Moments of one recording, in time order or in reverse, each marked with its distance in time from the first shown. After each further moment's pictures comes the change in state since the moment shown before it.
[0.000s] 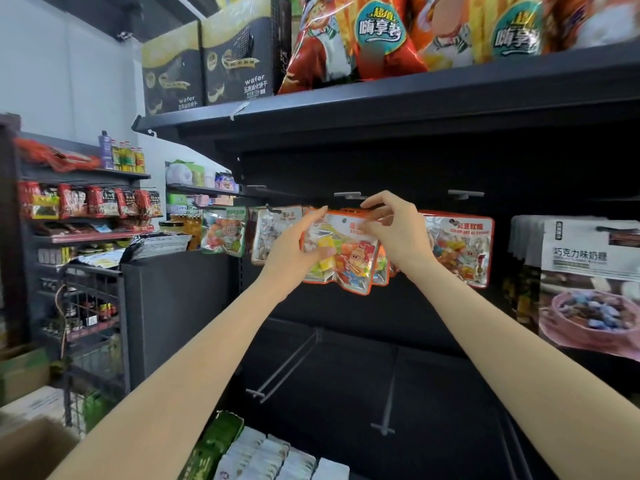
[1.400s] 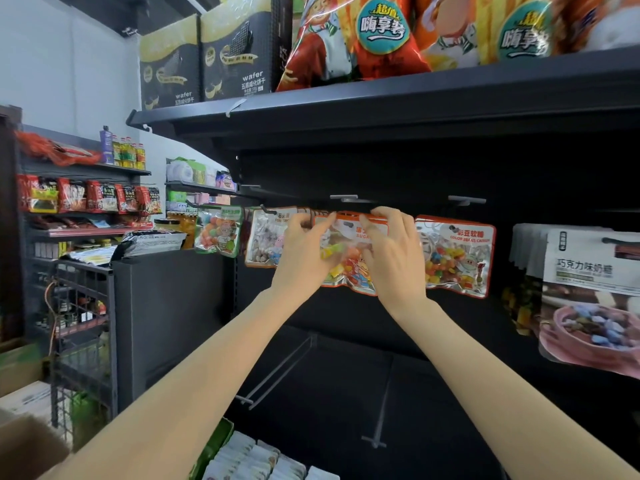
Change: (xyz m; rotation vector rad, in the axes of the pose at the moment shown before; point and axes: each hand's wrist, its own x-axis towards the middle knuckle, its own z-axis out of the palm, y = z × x) left_hand 0.015 -0.007 0.030 0.508 0.120 0.046; right_hand -0.014 0.035 0.028 -0.573 0.268 -0.333
